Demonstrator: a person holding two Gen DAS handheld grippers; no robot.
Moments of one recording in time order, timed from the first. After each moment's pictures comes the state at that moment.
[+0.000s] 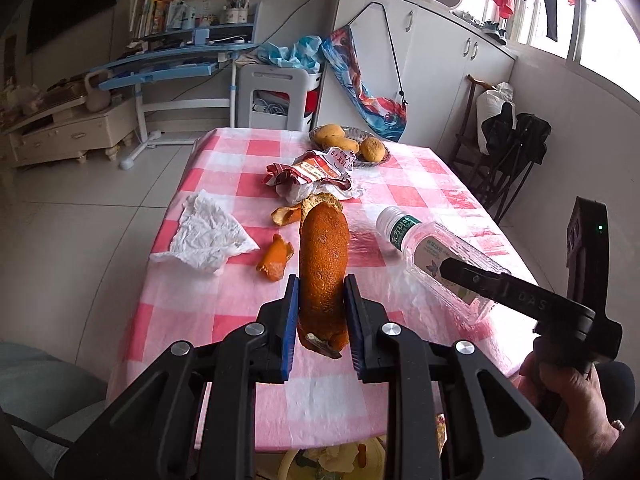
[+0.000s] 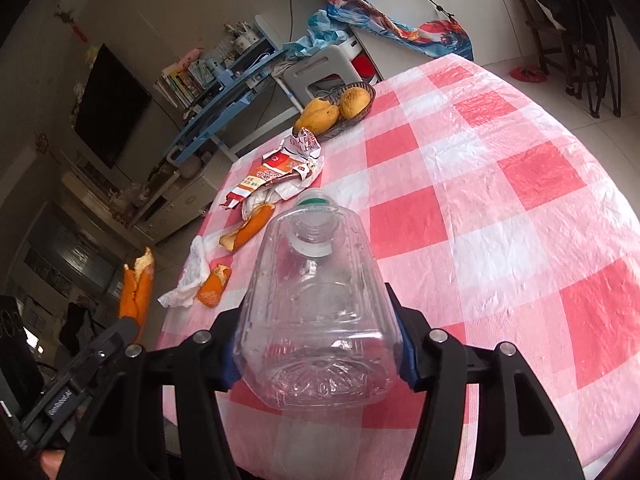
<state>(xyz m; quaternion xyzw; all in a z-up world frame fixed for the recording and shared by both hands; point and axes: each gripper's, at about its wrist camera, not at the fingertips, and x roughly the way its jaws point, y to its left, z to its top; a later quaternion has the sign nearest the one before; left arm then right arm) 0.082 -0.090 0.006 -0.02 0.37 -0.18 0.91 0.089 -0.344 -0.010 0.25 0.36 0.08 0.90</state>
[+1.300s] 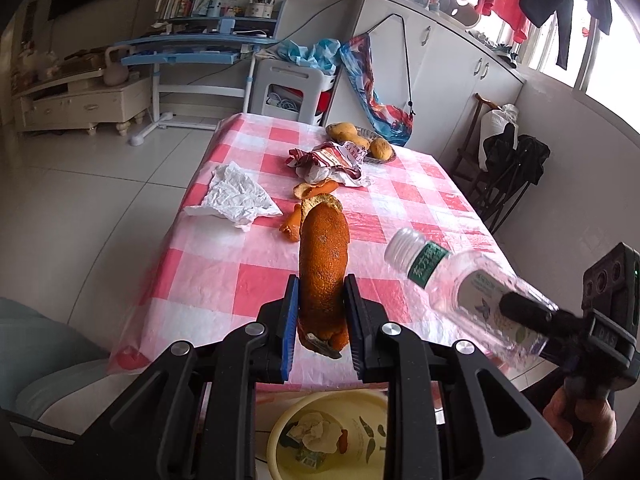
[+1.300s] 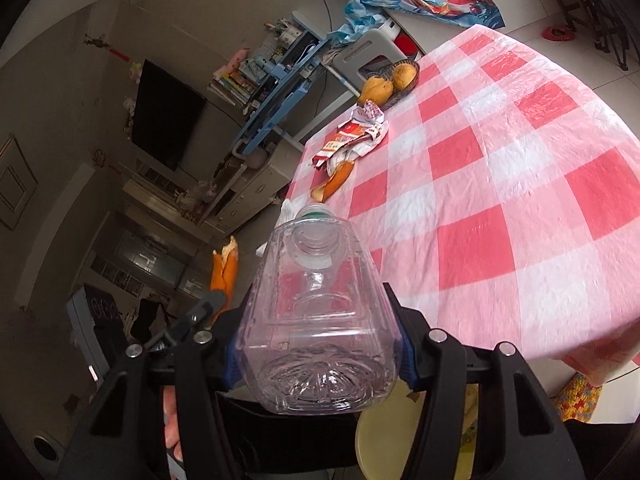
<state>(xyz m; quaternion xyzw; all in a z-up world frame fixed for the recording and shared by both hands) 0.044 -0.050 0.007 -0.07 0.37 -0.17 0.91 0.012 -0.339 0.000 0.34 0.35 0.21 0.85</state>
